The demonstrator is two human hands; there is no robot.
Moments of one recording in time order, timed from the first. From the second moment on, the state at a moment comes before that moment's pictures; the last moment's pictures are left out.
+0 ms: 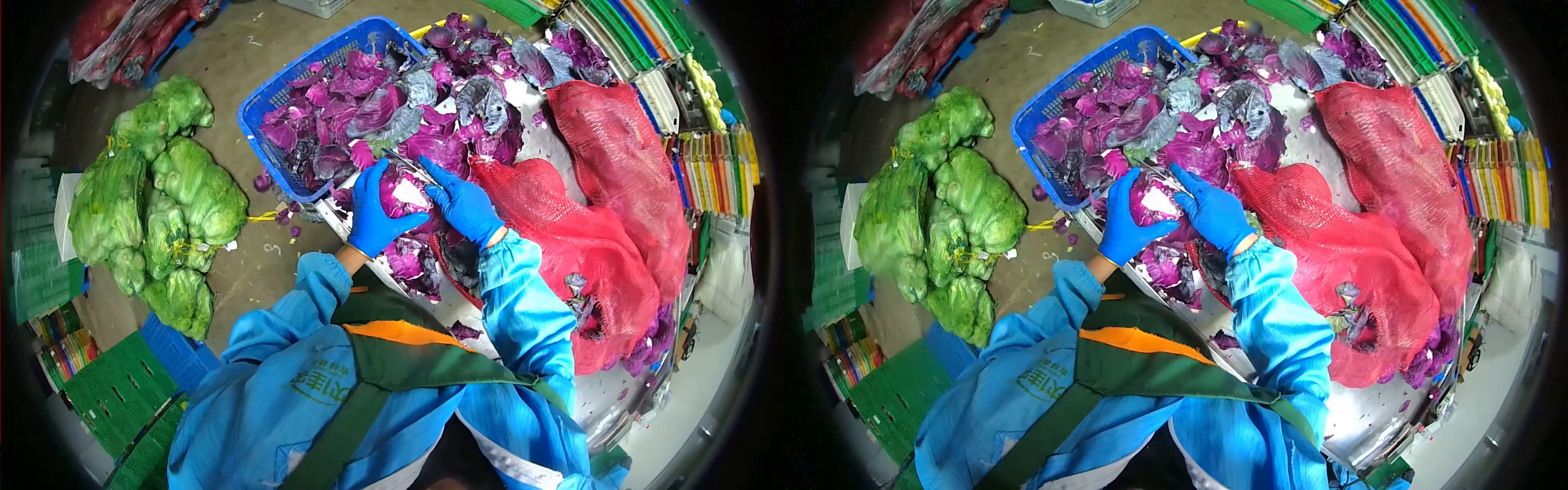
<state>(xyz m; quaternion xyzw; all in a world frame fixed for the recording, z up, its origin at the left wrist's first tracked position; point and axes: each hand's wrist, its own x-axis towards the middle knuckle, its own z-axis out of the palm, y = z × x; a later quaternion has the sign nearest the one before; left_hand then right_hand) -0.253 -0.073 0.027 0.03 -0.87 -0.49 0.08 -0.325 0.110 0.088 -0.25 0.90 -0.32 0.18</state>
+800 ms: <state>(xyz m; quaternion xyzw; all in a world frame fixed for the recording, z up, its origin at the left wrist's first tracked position) -0.254 -0.122 0.038 -0.27 -0.83 -0.48 -0.05 -0.334 0.124 0.082 -0.16 0.85 -0.40 0.30</state>
